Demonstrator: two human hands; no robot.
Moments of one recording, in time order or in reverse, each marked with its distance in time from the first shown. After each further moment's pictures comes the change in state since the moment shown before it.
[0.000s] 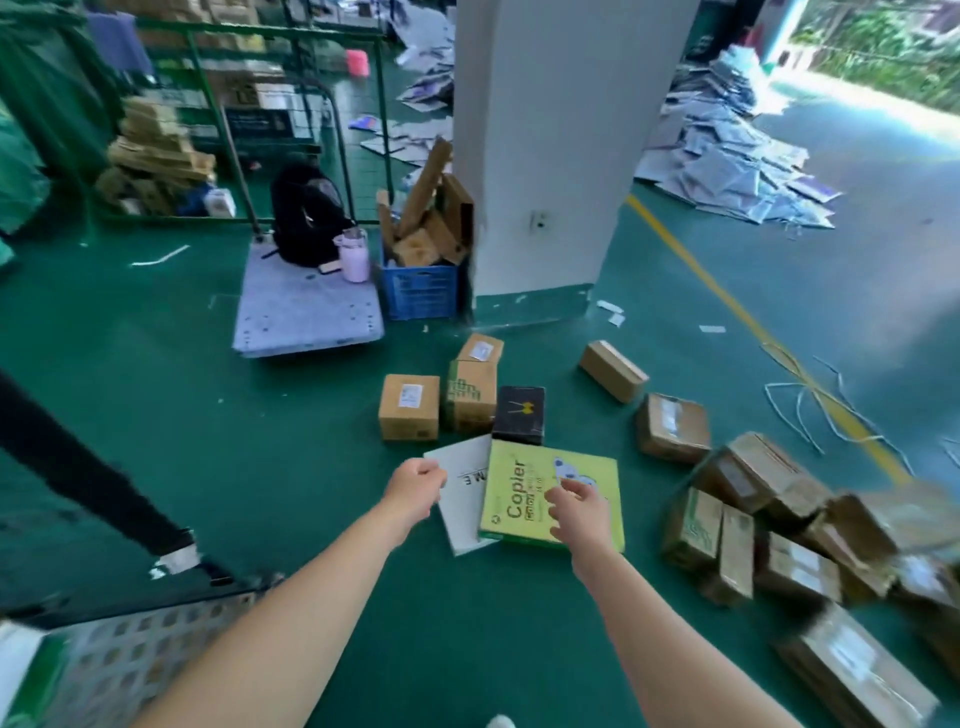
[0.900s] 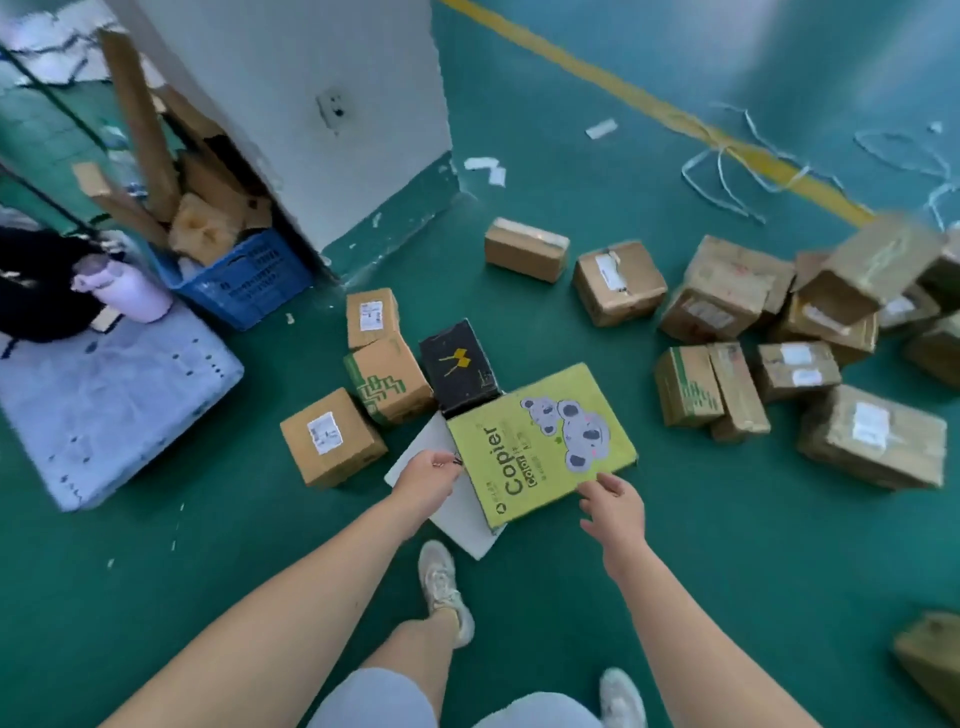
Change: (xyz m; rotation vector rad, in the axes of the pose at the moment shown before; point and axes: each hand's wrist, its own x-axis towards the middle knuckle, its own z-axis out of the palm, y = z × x) left_hand 0.316 0.123 0.114 0.584 -0.371 -0.128; right_hand 0.242 -0.020 0.012 0.404 0.380 0.406
